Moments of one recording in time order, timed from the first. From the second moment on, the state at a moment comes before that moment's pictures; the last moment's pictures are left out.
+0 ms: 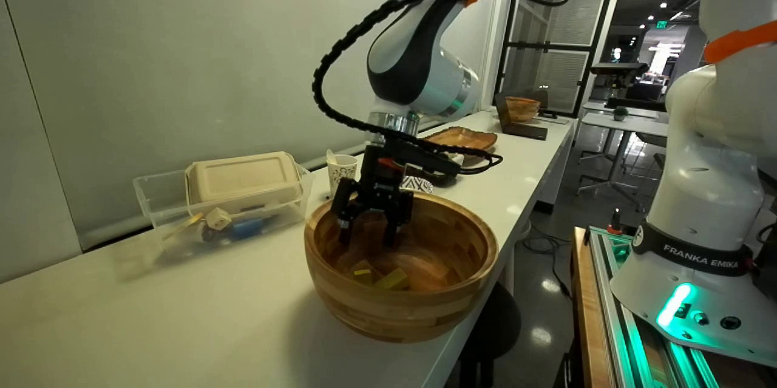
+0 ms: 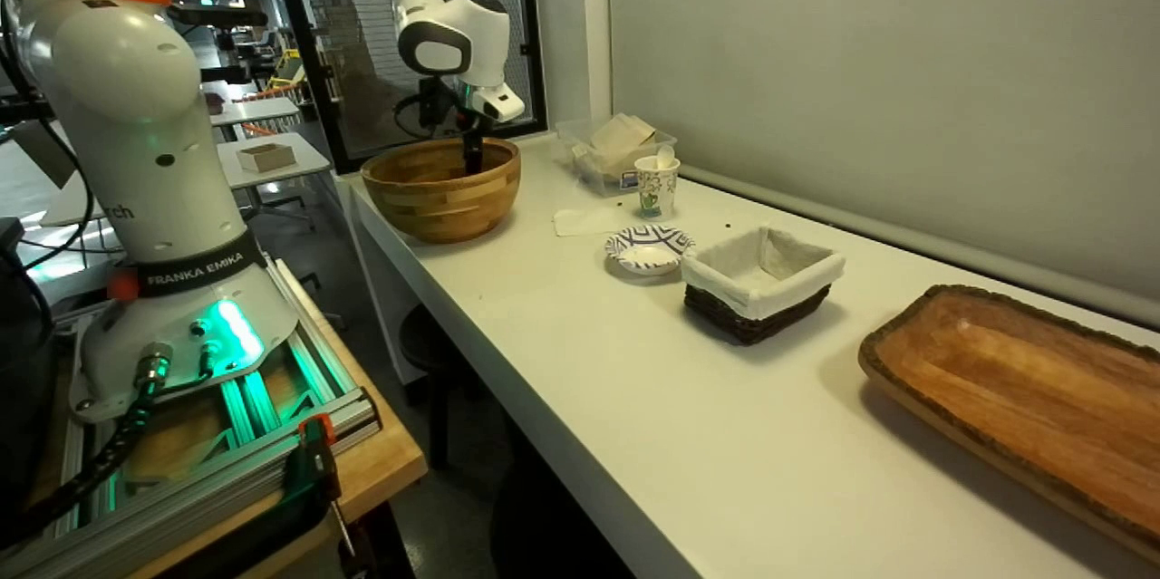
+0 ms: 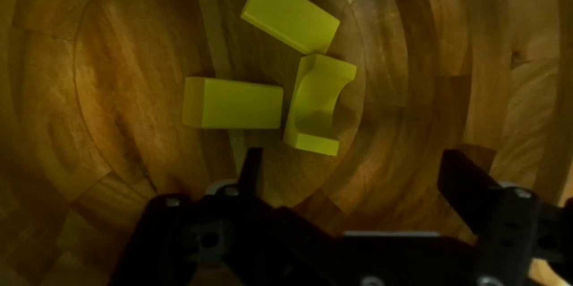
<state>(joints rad) 0.16 0.23 0.15 -2.42 0.76 2.61 0.08</state>
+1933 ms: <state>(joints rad) 0.20 0.40 0.15 -2.34 0.53 2.71 0.32</state>
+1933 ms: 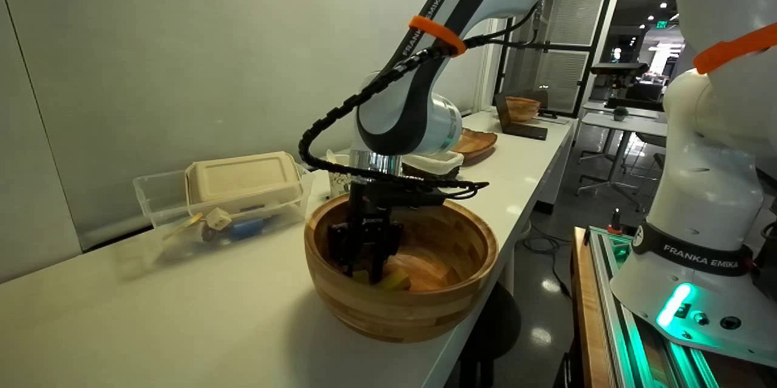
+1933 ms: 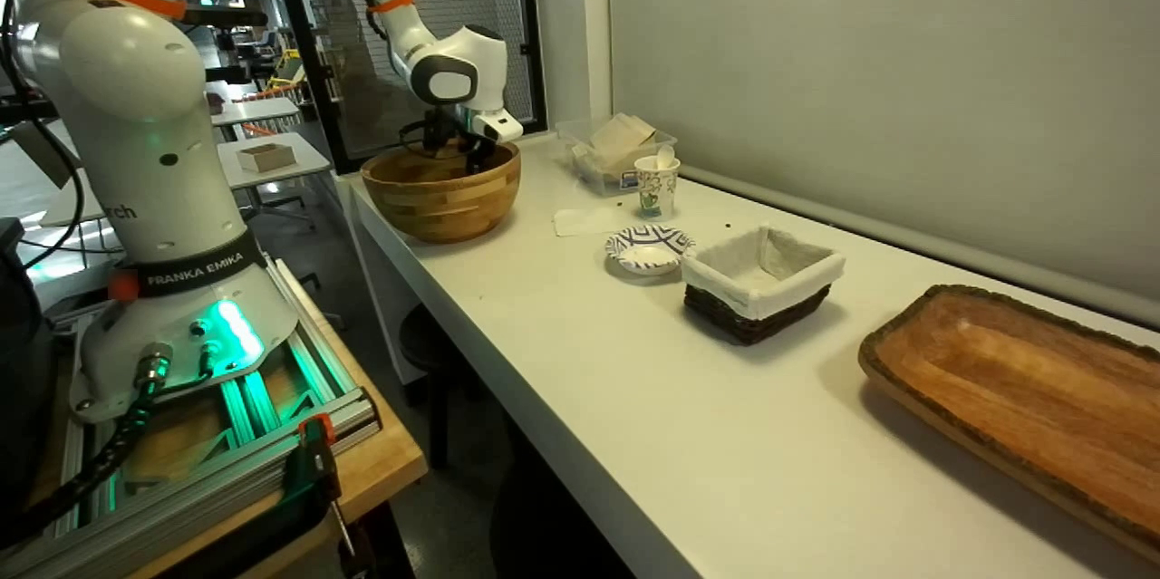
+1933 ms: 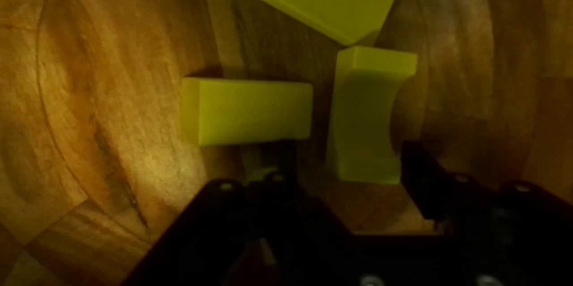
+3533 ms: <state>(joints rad) 0.01 -0.34 0.05 -2.63 0.36 2.56 0.93</state>
